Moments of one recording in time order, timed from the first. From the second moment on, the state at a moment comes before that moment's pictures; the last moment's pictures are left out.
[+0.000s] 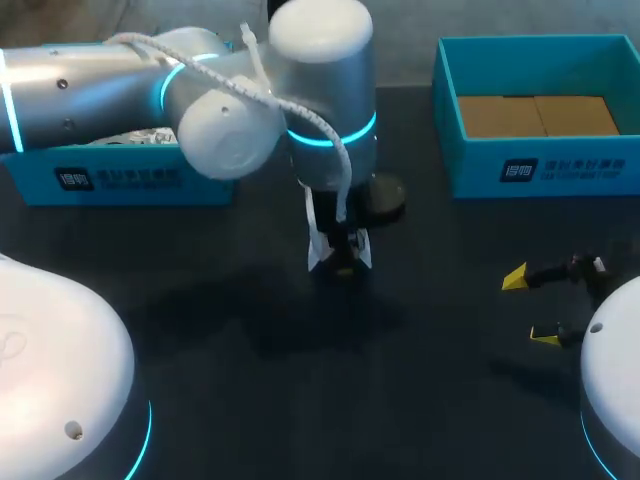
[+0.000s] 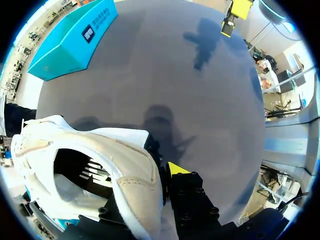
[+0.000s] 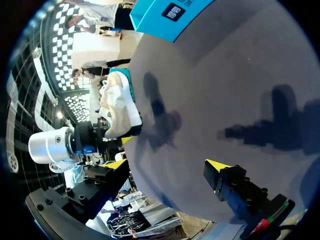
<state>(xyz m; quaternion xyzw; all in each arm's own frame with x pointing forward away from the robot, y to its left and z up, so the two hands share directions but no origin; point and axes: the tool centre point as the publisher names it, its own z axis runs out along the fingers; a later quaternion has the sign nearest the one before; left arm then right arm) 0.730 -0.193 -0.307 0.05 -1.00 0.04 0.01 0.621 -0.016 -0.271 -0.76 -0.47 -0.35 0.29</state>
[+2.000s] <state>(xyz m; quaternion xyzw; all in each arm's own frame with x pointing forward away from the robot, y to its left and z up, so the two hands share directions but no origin) 0.843 -0.027 -0.104 0.01 -1.00 0.00 0.08 0.621 -0.016 -0.271 -0.76 -0.47 -0.35 0.29</state>
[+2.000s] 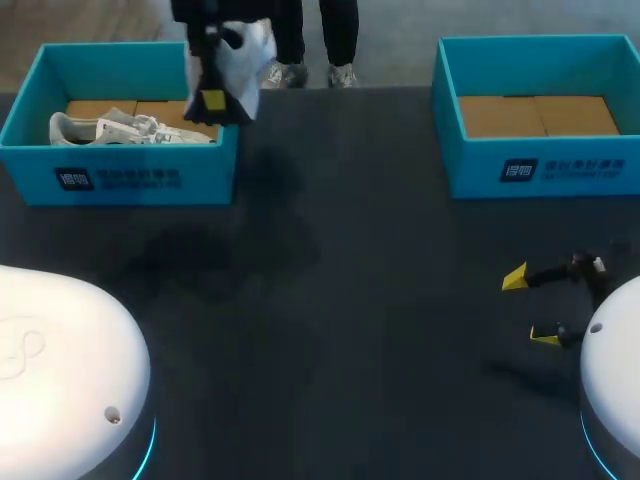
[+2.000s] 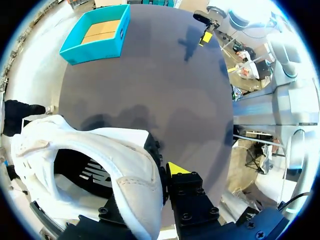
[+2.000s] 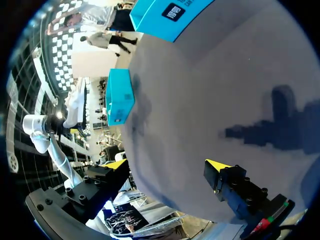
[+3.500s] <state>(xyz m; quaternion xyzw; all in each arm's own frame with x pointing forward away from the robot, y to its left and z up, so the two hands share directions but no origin) 0.926 0.086 -0.078 0.07 -0.99 -0.01 0.10 0.621 -0.015 -0.271 -0.76 -0.47 -0.35 0.29</state>
